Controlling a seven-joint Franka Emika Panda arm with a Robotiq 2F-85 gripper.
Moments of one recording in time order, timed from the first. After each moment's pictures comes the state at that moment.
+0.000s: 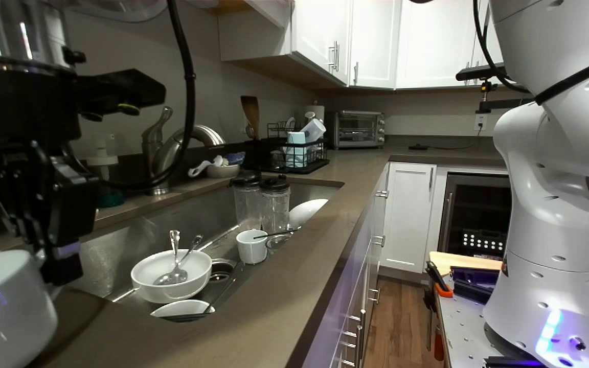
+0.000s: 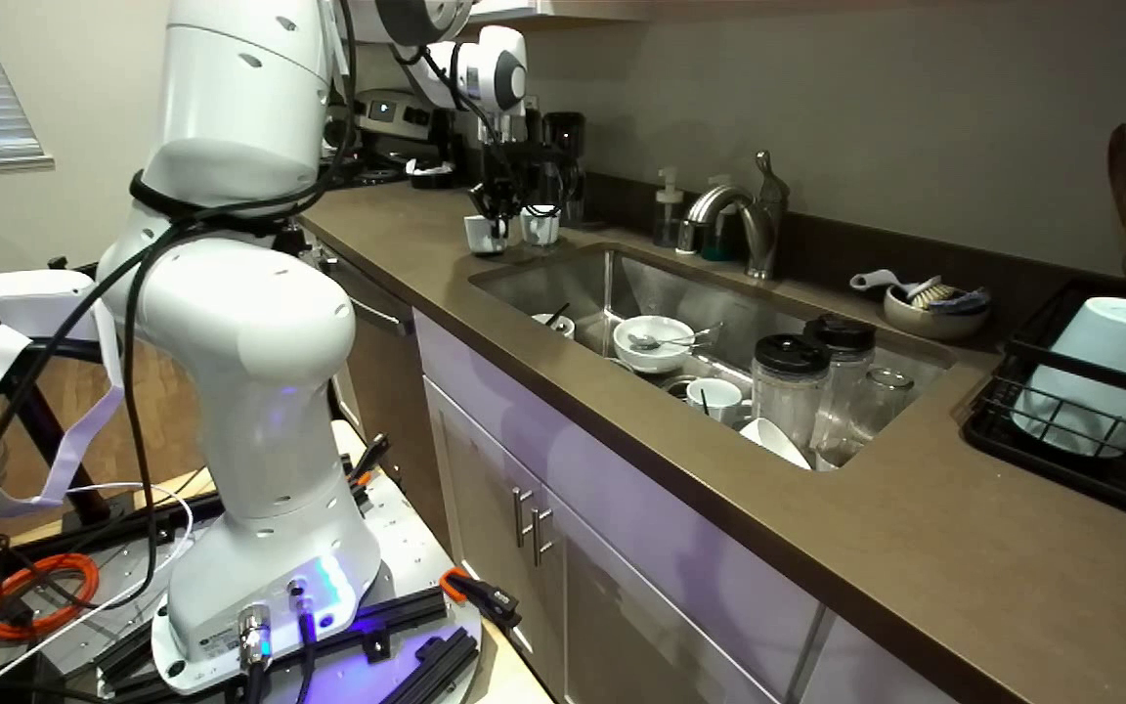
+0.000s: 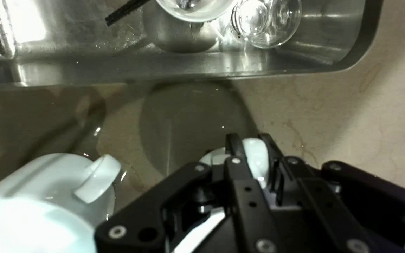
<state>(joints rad) 0.35 0.43 0.34 -1.61 -0.09 1.96 -0.82</state>
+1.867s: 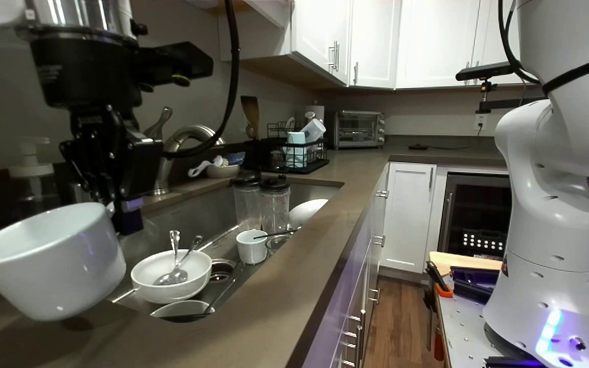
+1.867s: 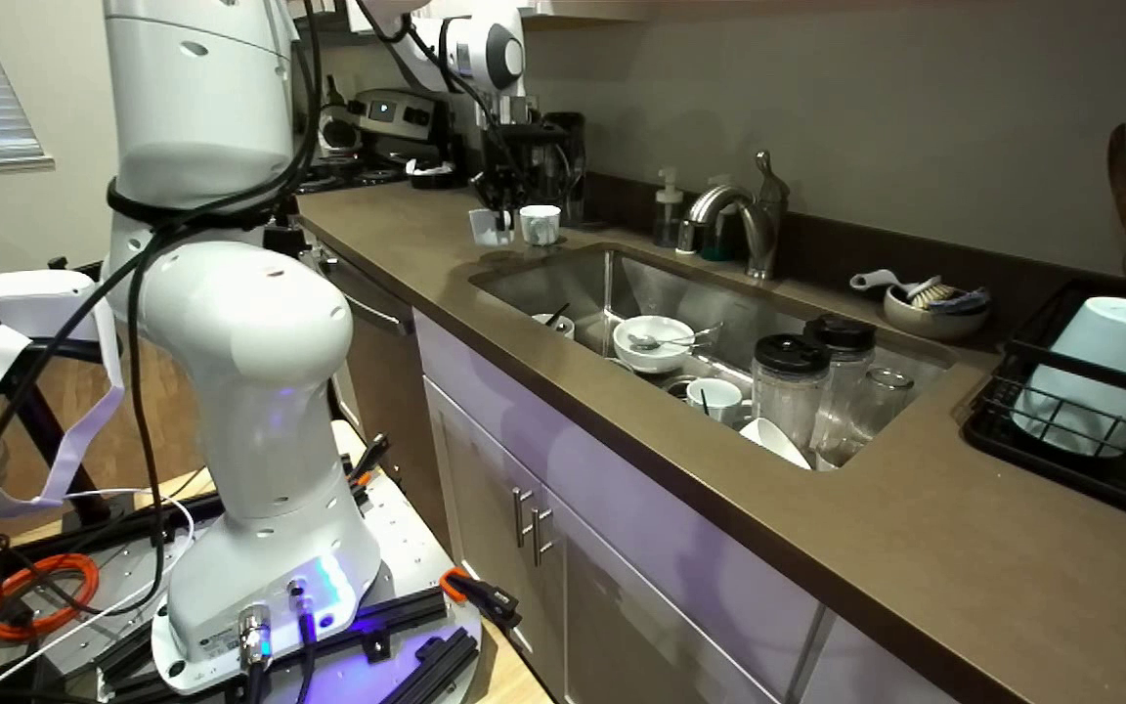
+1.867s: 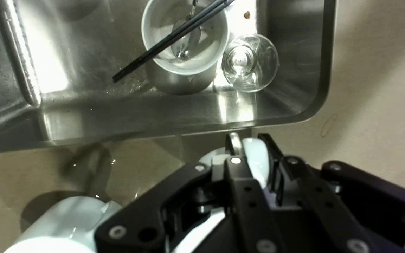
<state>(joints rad) 0.31 0.24 0.32 -1.80 -0.10 1.97 -0.80</state>
